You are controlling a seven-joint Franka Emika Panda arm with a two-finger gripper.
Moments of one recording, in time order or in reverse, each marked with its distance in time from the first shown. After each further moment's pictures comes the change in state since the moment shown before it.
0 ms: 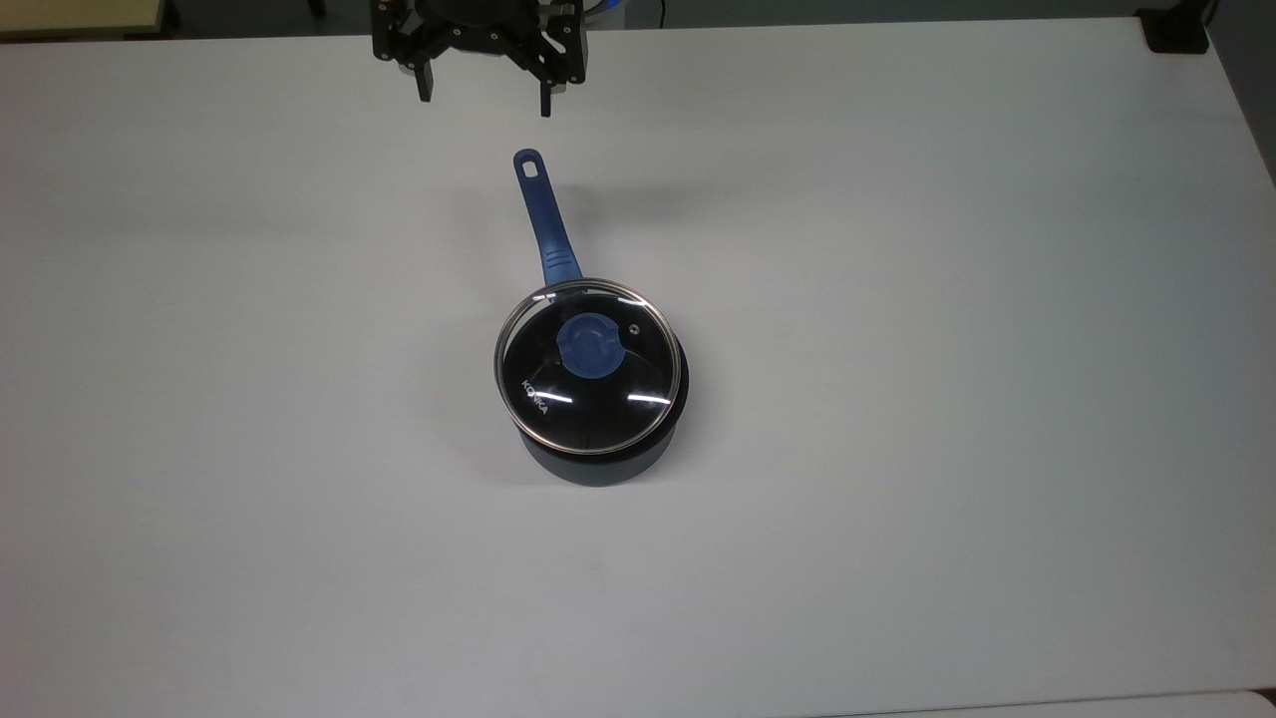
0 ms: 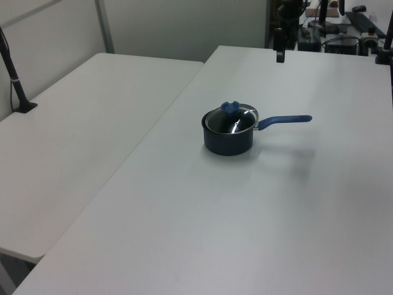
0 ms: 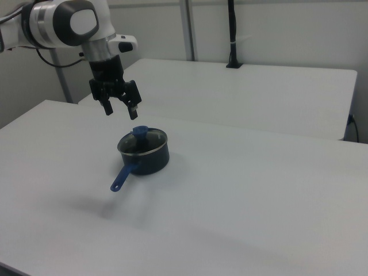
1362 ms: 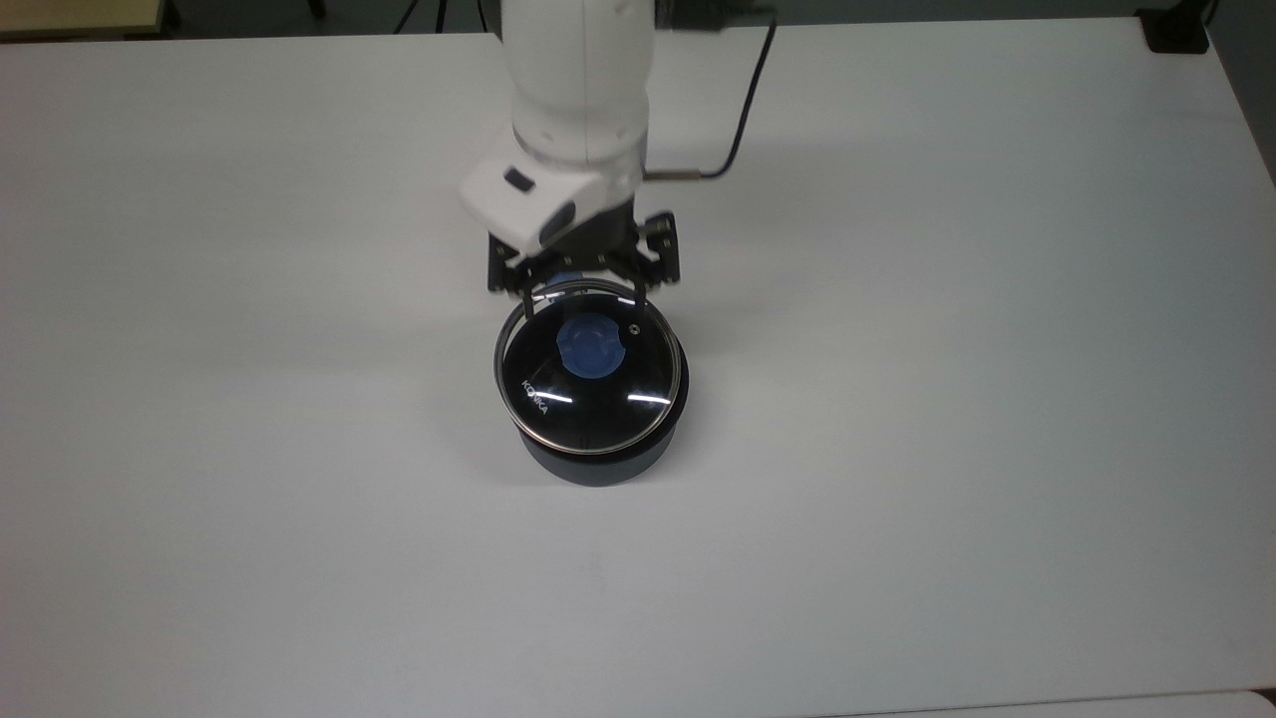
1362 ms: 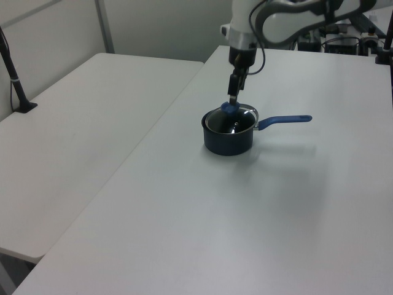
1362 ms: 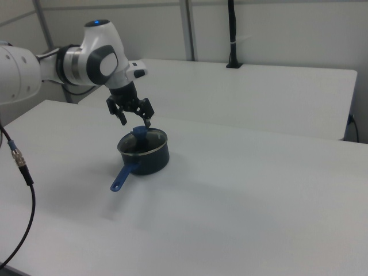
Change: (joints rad) arm 0.072 0.321 0.018 0.100 0.038 0.373 -0.060
